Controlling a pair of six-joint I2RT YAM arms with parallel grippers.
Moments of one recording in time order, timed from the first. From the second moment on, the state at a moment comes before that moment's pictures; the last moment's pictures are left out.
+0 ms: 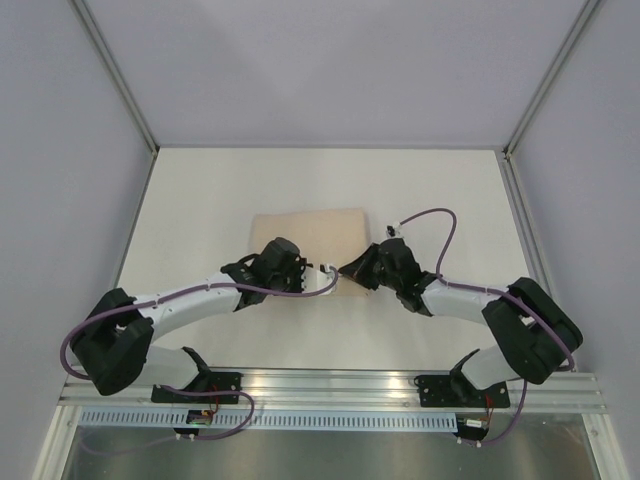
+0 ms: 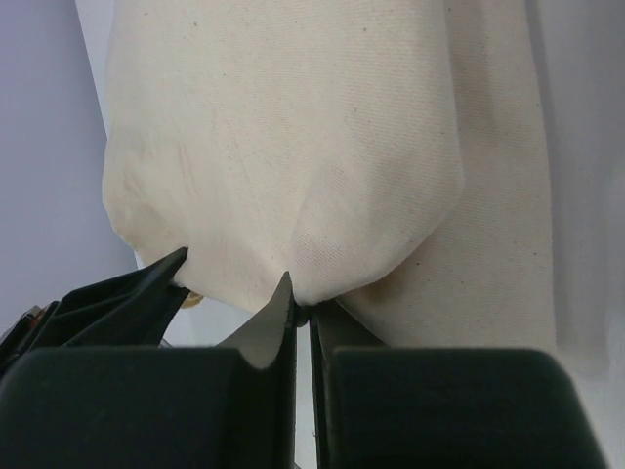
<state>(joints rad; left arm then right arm) -0.79 1.34 0.75 -0.24 -0.01 0.87 0.65 1.45 0.55 0.33 -0.07 1.15</state>
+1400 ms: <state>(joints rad) -0.77 1.05 0.87 -0.65 0.15 0.77 0.65 1.59 1.04 0.05 -0.36 0.75</state>
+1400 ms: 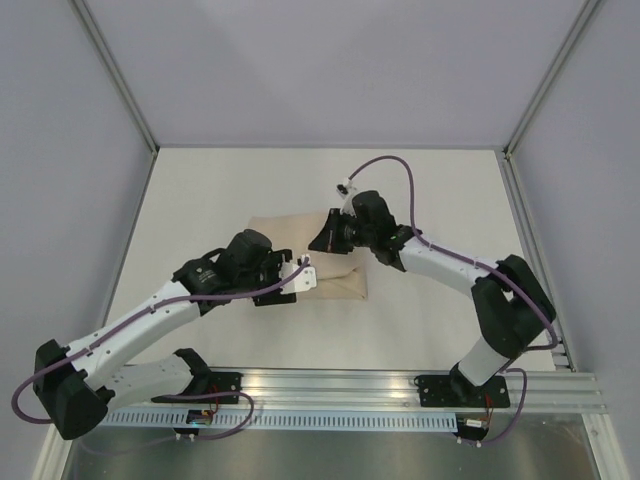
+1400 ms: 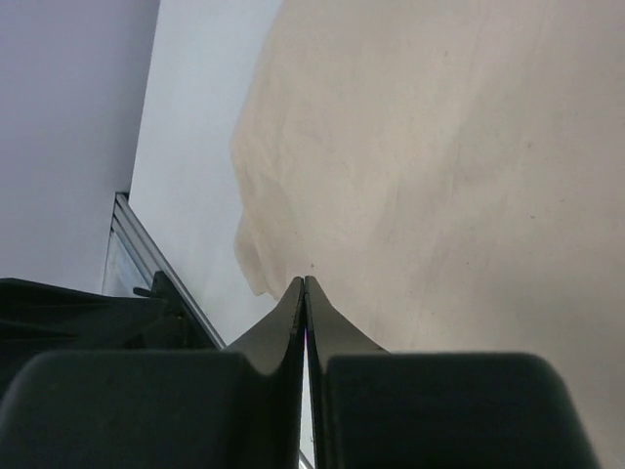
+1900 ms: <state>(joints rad) -0.55 0.95 0.82 -0.69 0.02 0.58 0.75 1.79 0.88 0.21 -0.48 0.74</state>
